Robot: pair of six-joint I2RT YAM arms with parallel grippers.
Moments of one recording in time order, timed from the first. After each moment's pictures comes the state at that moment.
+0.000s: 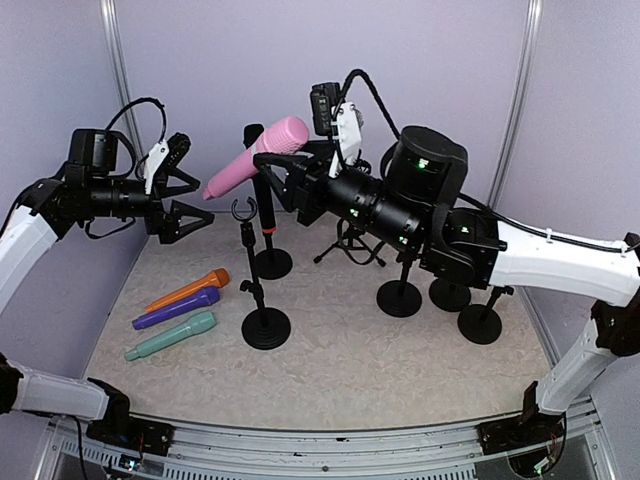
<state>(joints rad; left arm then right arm) -0.31 1.15 1.34 -0.68 0.64 0.47 1.22 1.55 1.50 0.30 0.21 0.03</state>
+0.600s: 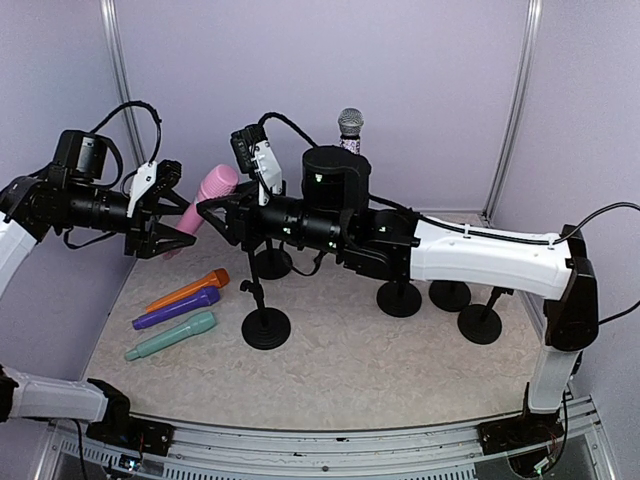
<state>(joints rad) -0.36 1.09 1.43 -0.98 0.65 0.82 1.19 1.88 1.76 0.18 -0.03 0.18</state>
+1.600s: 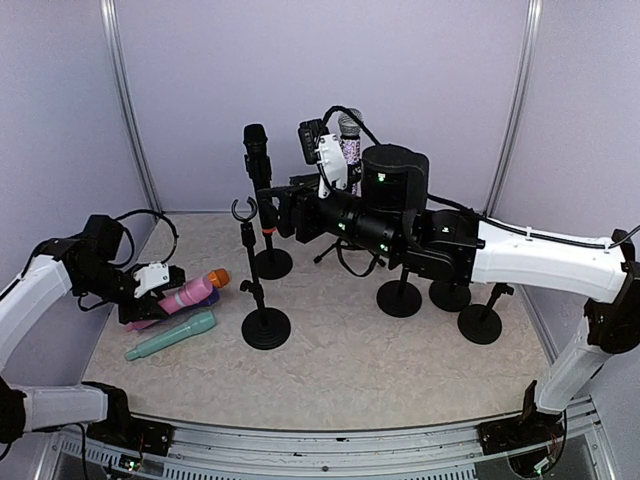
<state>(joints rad) -0.07 1.03 0.89 -0.99 0.35 1.14 1.17 1.62 1.51 0.12 0.25 0.17</state>
